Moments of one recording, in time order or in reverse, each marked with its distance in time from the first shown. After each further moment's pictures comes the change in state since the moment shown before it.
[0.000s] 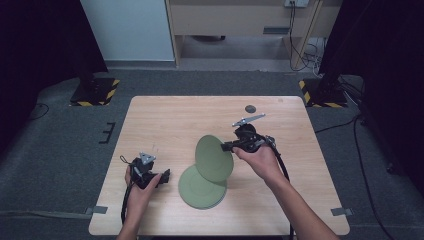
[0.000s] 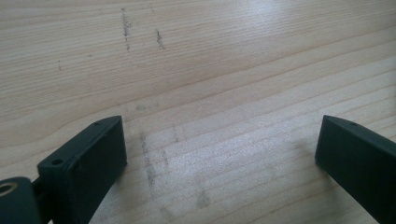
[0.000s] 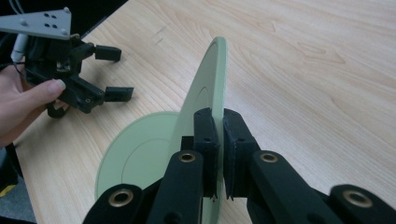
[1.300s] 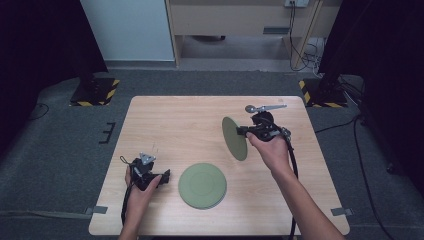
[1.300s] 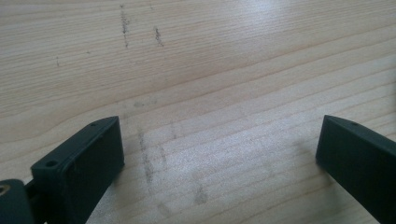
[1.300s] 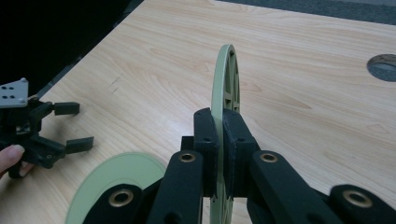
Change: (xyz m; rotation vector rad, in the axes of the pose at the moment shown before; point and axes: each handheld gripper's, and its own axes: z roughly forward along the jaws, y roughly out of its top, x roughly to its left) left arm -0.001 -0.001 -0.001 0.003 0.001 -0.005; right arm -0.029 0.013 -0.038 -0.134 -0.163 0.119
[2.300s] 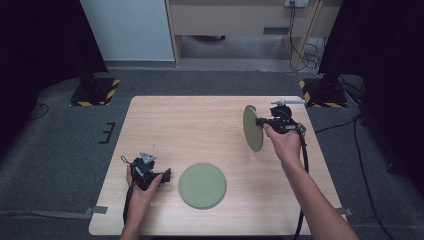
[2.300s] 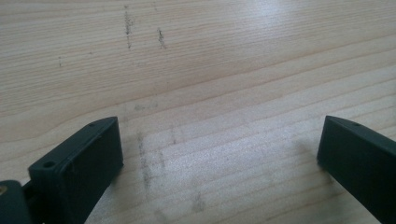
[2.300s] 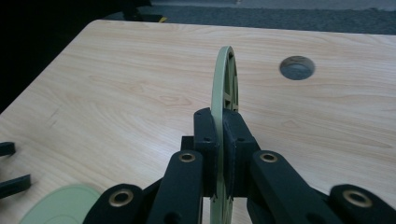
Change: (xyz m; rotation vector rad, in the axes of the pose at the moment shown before) left arm -0.003 0.003 0.003 0.001 0.024 -0.027; right arm -0.061 0.000 -0.007 -0.065 -0.147 0.113
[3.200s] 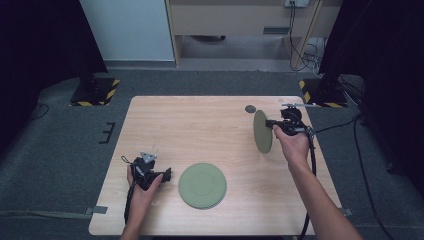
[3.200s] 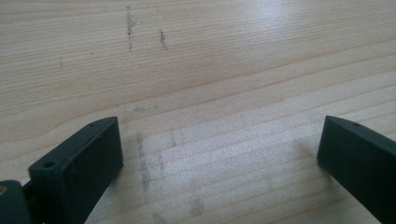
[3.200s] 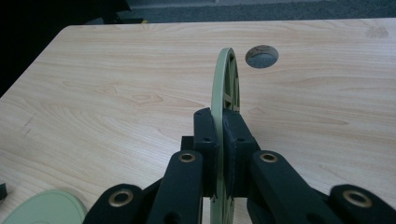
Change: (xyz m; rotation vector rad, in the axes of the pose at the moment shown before) left arm -0.001 0.001 0.001 0.001 0.010 -0.010; right arm -0.026 -0.011 -0.008 -0.006 -0.050 0.068
